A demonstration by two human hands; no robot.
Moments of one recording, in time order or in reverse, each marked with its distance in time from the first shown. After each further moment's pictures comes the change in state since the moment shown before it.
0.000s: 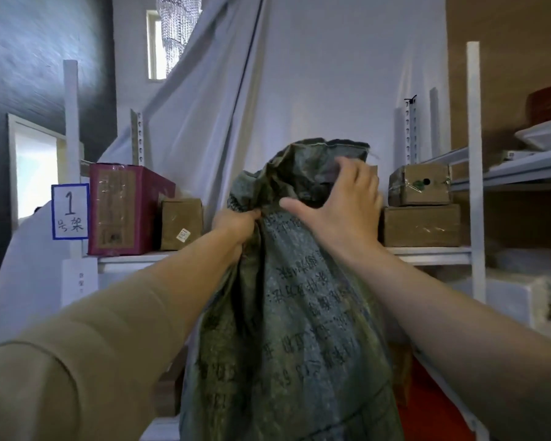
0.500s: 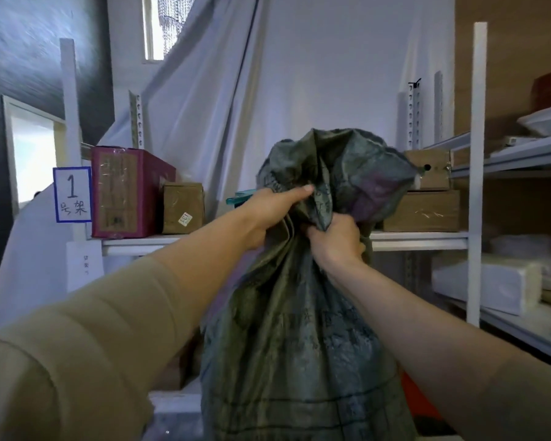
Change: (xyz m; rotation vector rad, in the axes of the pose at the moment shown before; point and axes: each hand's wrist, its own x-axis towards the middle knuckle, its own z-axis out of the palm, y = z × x) left_hand -0.043 0.016 0.019 0.000 -0.372 0.053; right_hand -0.039 0.016 0.040 0.424 -0.164 0.459
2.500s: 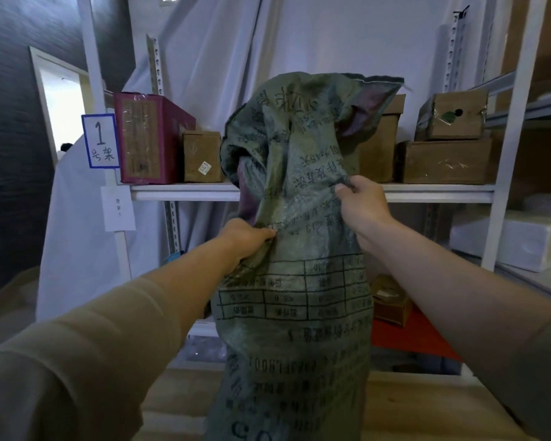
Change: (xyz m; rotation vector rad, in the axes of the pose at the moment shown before) left_hand -0.064 -0.111 -0.018 0.343 0.230 -0.313; right_hand -0.019 0.036 -0.030 0.181 -0.200 0.134
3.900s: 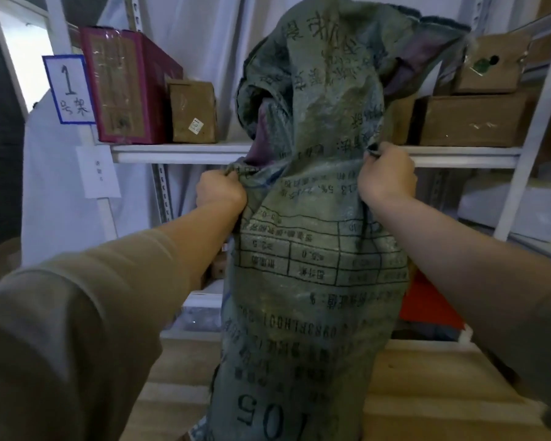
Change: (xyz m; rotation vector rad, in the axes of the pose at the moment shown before) left_hand 0.082 -0.029 -0.008 -0.040 0.406 0.096; right_hand 0.025 0.028 0.021 -0.427 0.238 -0.025
